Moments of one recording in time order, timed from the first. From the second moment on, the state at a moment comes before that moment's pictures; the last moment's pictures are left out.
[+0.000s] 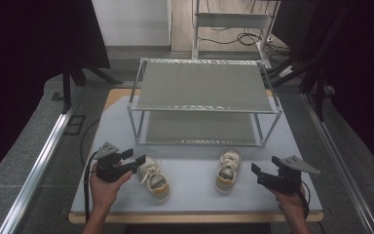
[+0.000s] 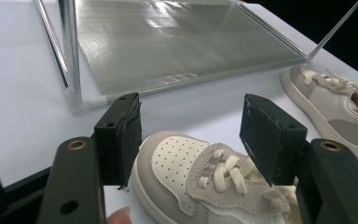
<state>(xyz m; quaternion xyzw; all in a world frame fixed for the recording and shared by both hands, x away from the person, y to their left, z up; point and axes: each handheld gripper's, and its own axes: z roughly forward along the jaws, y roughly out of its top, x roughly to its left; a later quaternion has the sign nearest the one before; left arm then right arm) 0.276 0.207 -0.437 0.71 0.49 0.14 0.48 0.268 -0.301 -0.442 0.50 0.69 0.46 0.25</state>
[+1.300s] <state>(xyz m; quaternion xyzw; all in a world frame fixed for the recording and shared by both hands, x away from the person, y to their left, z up) 0.274 0.212 -0.438 0.72 0.48 0.12 0.48 0.279 -0.154 -0.418 0.34 0.78 0.51 0.14</state>
